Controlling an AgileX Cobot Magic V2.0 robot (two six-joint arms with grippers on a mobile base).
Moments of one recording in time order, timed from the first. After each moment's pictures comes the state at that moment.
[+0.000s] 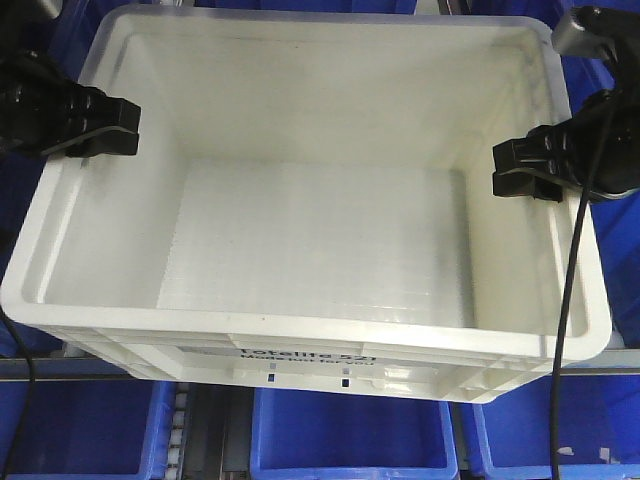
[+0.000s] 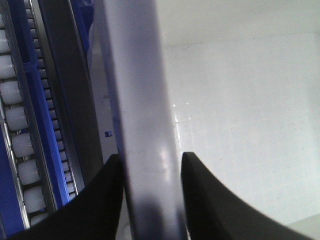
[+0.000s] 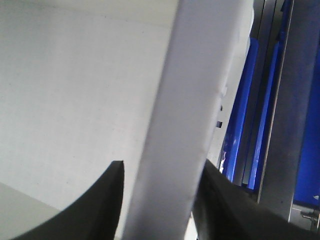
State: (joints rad) left arm -0.15 1.38 -1.28 -0.34 0.94 0.16; right arm 0.16 1.26 -1.14 0.27 0.95 -0.10
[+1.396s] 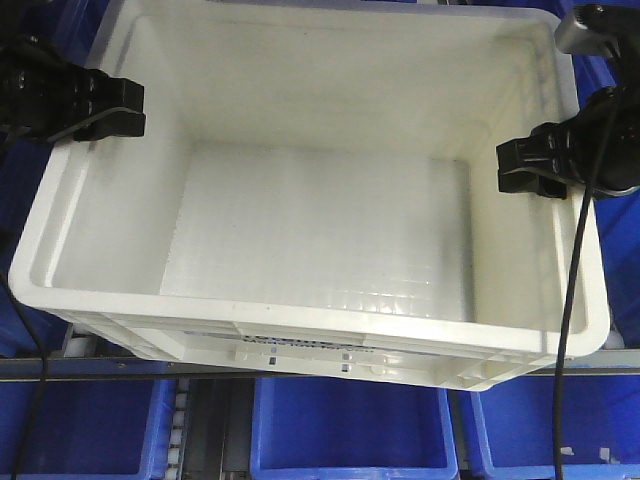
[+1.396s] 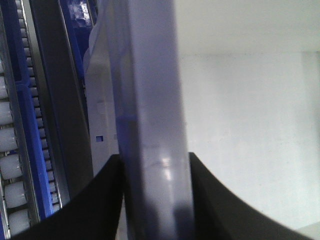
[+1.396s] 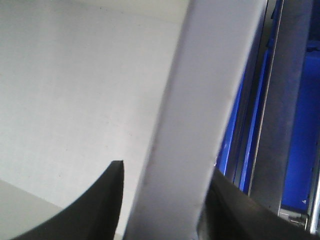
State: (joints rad) left arm -0.15 1.38 -1.28 -0.39 0.86 0.17; right arm 0.16 1.26 -1.14 0.24 0.94 -0.10
